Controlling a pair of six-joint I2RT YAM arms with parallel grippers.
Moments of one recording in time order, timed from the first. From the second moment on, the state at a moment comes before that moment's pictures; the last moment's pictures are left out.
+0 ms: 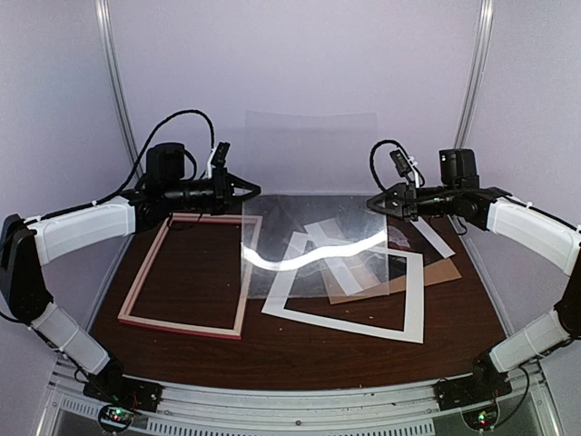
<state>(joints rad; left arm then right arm) -0.52 1.51 1.16 0.14 0.69 -0.80 0.31 1.37 1.11 -0.19 -0.92 0.42</state>
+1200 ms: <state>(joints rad) -0.52 1.54 1.15 0.16 0.72 -0.81 0.31 1.41 1.14 -0.21 -0.90 0.42</state>
